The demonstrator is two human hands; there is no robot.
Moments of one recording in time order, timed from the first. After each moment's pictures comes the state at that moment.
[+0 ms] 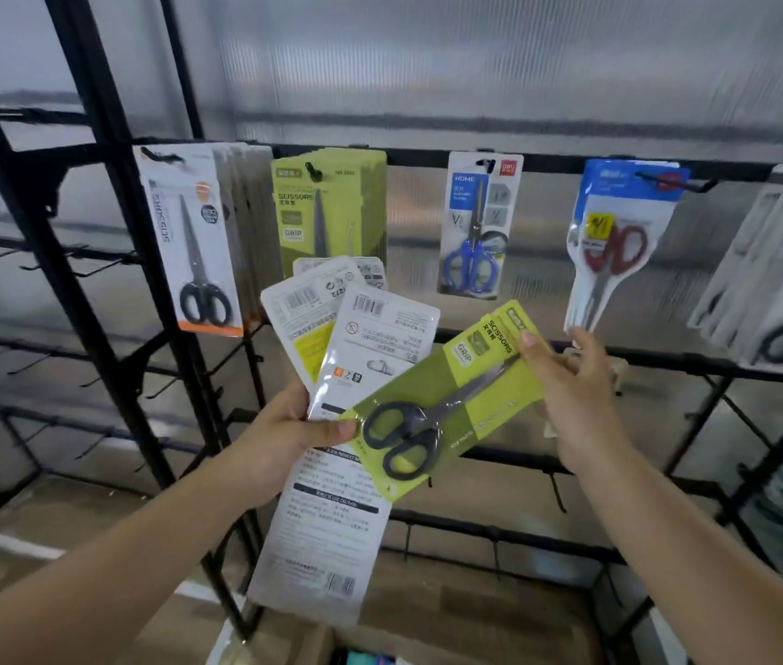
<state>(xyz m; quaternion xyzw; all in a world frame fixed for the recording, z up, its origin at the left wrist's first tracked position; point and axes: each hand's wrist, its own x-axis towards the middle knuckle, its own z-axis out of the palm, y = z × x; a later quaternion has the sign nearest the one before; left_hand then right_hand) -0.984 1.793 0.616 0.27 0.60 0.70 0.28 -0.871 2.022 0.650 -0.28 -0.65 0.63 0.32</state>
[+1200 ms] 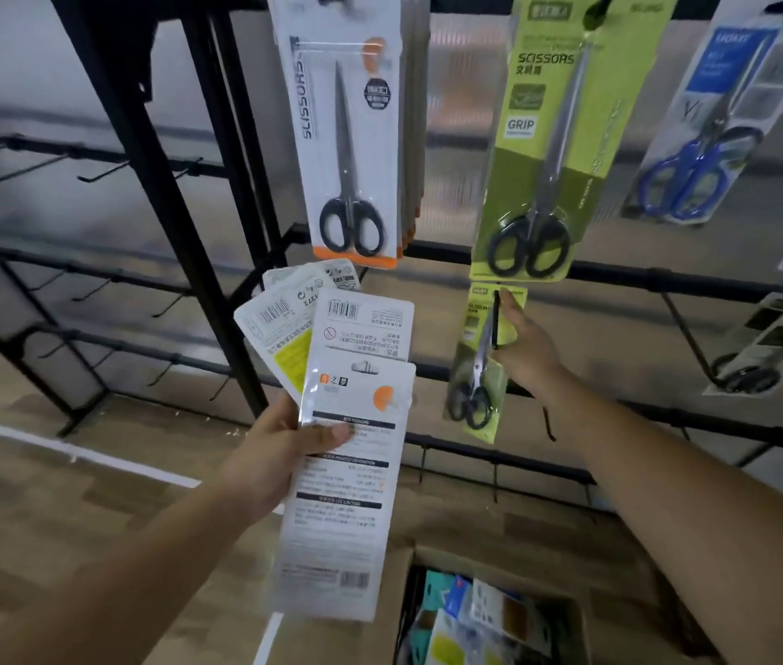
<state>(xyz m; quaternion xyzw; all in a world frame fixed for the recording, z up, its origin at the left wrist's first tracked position) -1.089 1.641 0.532 0.10 0.60 0.73 0.31 -1.080 1.935 0.526 -0.27 -0.84 0.46 0.10</state>
